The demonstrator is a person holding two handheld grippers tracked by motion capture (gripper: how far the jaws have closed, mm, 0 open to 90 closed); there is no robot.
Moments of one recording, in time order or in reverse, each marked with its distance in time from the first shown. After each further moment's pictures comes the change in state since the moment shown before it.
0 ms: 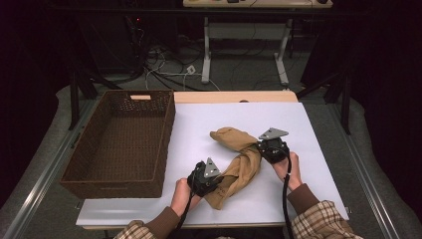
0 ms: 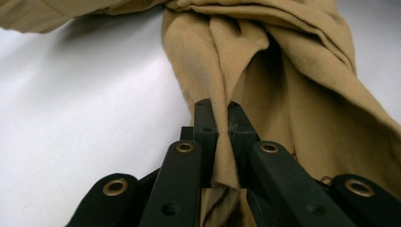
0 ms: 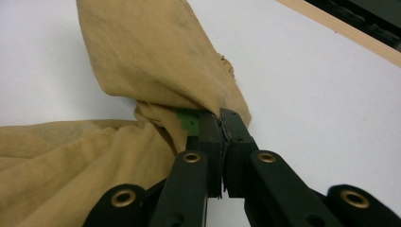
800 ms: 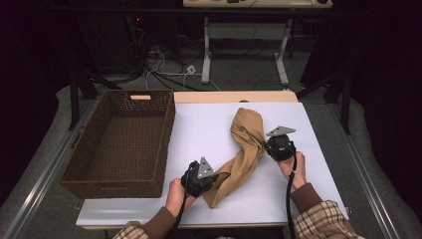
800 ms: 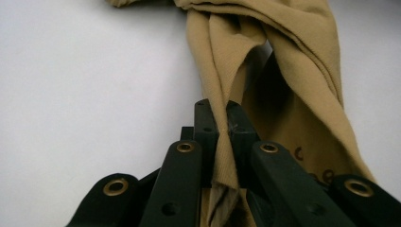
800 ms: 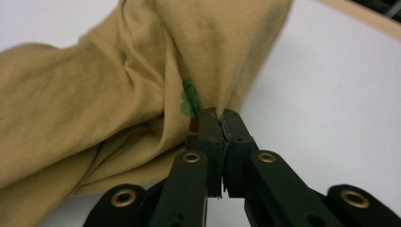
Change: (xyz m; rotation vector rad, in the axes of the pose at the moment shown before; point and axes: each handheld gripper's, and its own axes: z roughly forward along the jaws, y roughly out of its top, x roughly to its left) left arm 0.002 -0.003 -0.017 -0.012 0.035 -0.002; right arm -0.021 -0.010 0.004 0.064 -0.039 0.082
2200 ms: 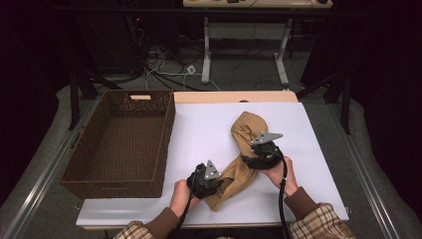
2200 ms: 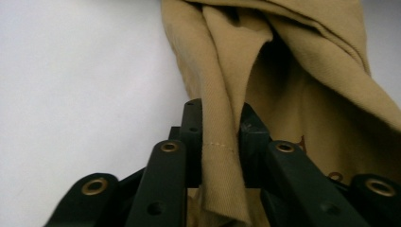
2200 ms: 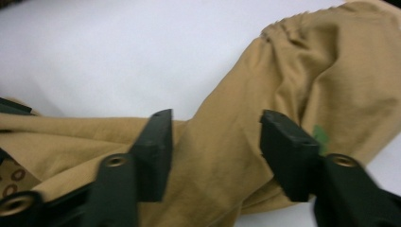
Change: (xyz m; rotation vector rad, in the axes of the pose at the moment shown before) left arm -0.006 -0.003 0.021 0.059 -0.050 0.025; right arm 0.052 0.014 -0.020 -0.028 0.216 -0.101
